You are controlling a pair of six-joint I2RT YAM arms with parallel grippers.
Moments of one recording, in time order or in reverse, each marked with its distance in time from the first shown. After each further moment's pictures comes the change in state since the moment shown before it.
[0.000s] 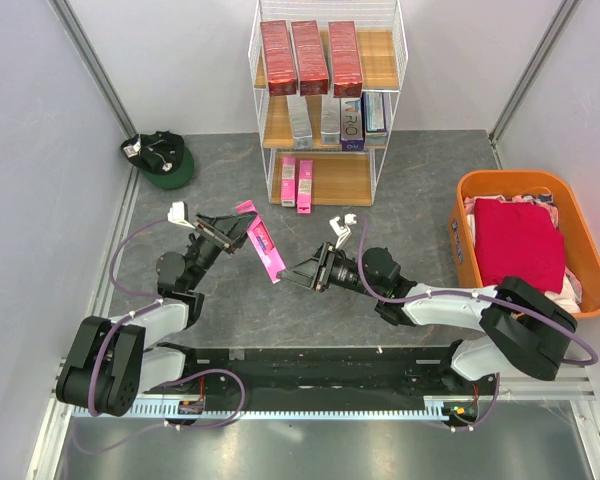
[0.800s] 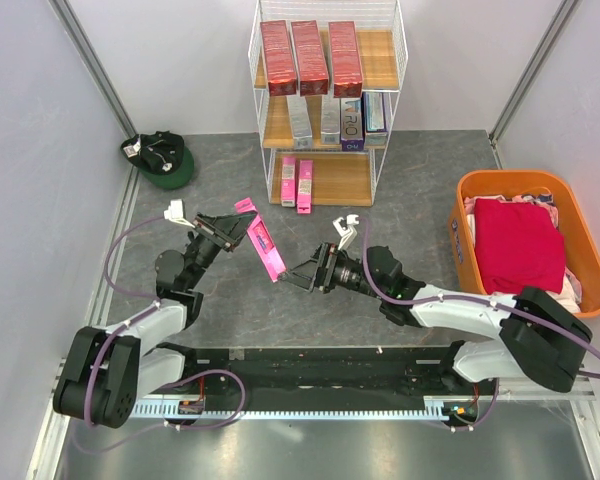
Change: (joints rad) left arm -0.003 -0.064 0.026 -0.116 -0.022 0.095; right arm 0.000 -0.106 0.011 -0.240 0.064 -0.098
